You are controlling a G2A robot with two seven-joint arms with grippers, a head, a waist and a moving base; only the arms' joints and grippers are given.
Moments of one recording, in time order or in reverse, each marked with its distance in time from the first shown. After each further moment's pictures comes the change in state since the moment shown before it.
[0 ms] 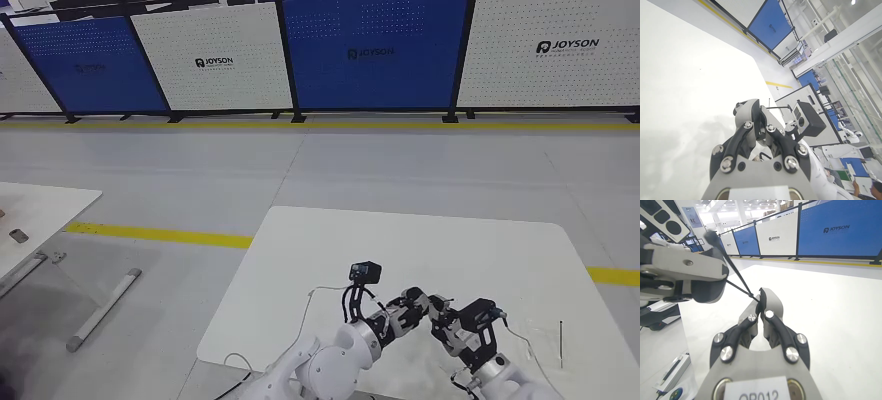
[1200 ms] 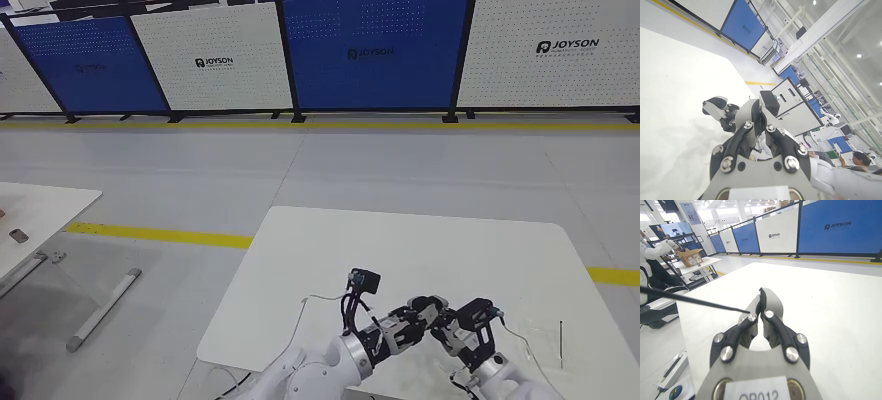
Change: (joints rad) left arm 0.096 0.045 -0.035 -0.112 -0.006 -0.198 -0.008; right arm 0.015 0.002 -0.014 0.022 0.000 0.003 0.007
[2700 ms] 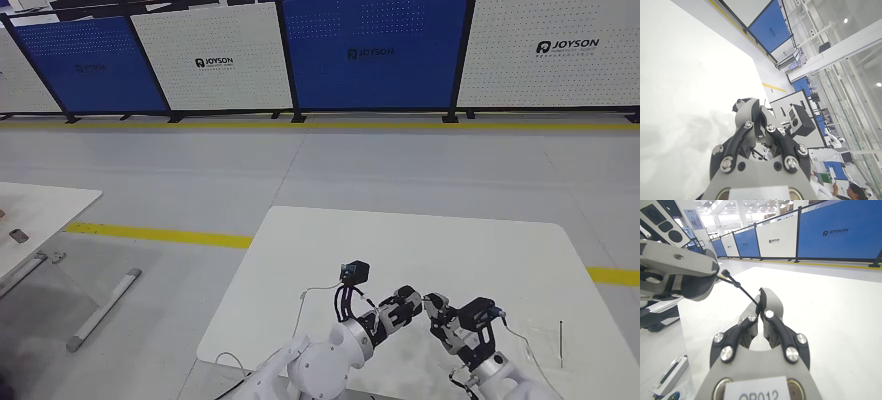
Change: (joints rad) left arm -0.082 -0.009 0.016 0.075 -0.136 0.257 0.043; right arm -0.002 -0.009 0.004 -0.005 -0.009 -0.003 -0.034
